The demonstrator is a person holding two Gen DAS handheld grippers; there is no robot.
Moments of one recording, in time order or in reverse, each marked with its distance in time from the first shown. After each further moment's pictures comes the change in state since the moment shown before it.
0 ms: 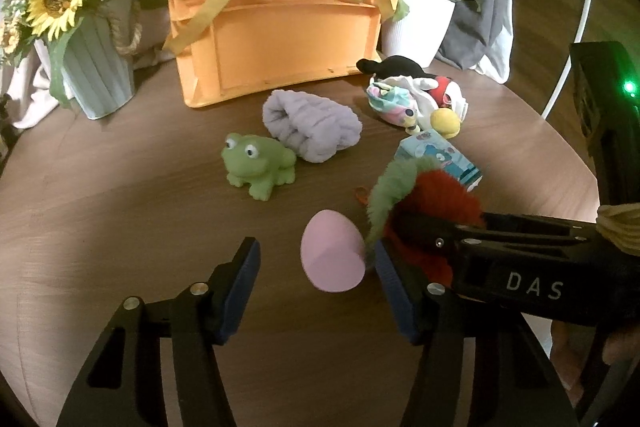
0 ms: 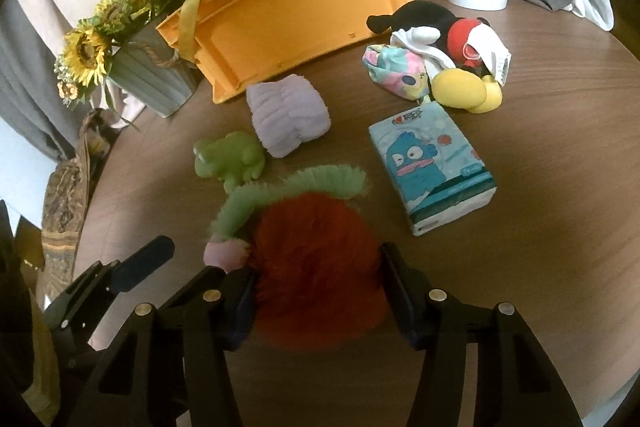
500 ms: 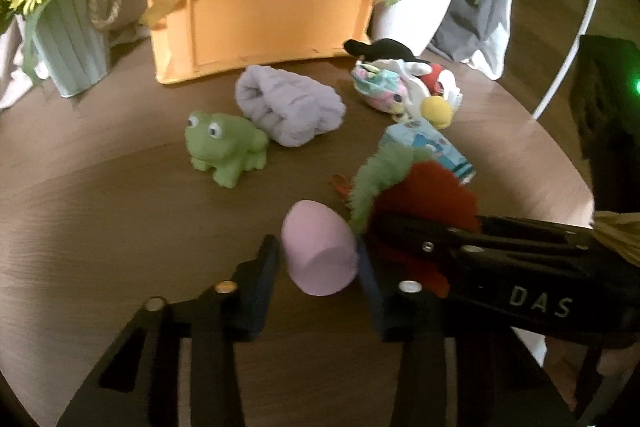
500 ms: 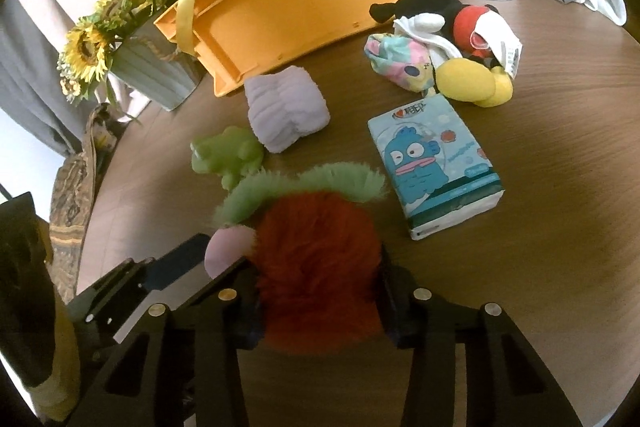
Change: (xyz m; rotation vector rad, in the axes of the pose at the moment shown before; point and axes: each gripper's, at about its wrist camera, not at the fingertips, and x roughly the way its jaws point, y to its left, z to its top) left arm 0.021 -0.004 0.001 -0.038 0.051 -0.080; right arm 0.009 -0.008 0.004 -0.005 0.033 0.049
